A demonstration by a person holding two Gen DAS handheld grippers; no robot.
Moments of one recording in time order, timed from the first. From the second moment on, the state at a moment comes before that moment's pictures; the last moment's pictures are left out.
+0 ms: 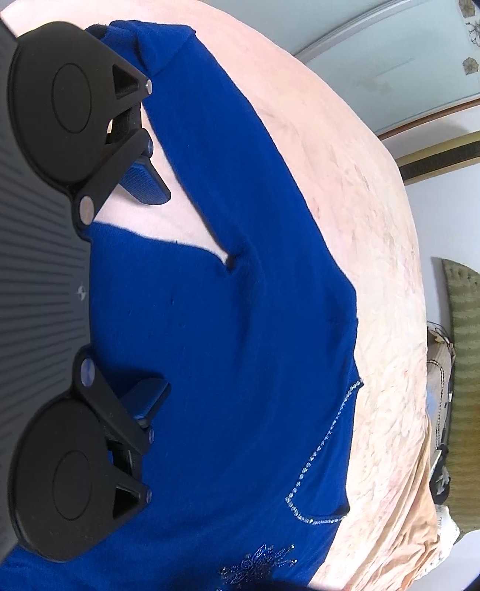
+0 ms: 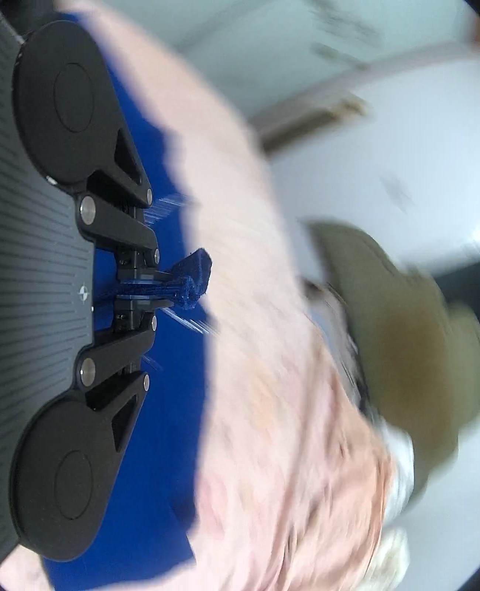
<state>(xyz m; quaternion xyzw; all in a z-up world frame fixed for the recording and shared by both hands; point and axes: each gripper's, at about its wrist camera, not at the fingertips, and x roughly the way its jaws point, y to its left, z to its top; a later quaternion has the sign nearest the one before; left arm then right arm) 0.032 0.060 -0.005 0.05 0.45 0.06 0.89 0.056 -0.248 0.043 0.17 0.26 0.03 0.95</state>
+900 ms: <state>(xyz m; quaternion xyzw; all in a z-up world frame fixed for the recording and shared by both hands) 0.033 0.121 -0.016 0.01 0.45 0.10 0.89 0.095 -0.076 0.028 0.20 0.30 0.16 0.92</state>
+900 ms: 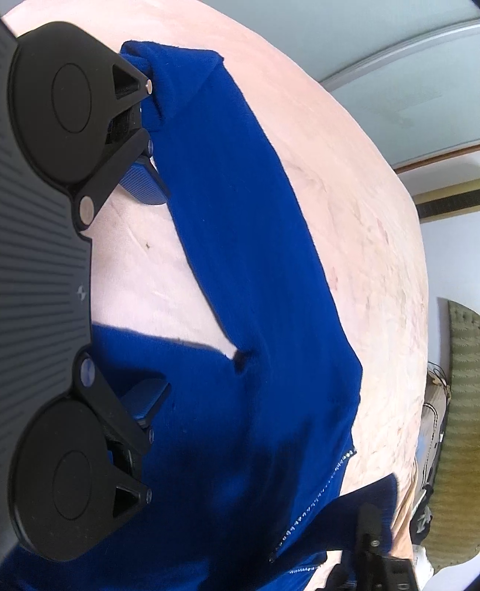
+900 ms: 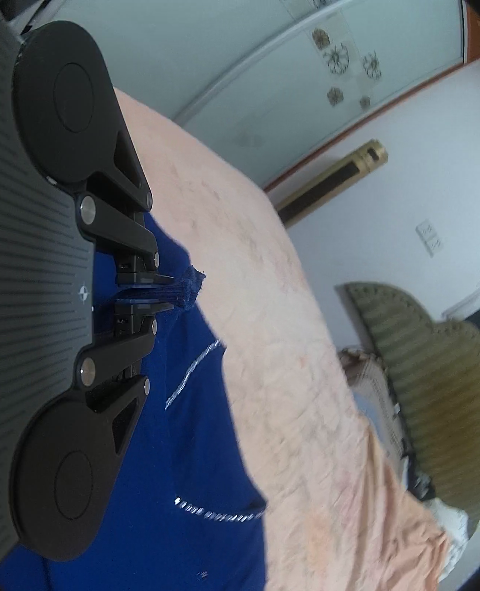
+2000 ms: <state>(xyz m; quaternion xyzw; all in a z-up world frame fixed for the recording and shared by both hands) 0.118 0.034 0.006 0.07 0.40 0.04 0.91 0.052 -0.270 0.004 0.21 0.32 -0.02 0.92</state>
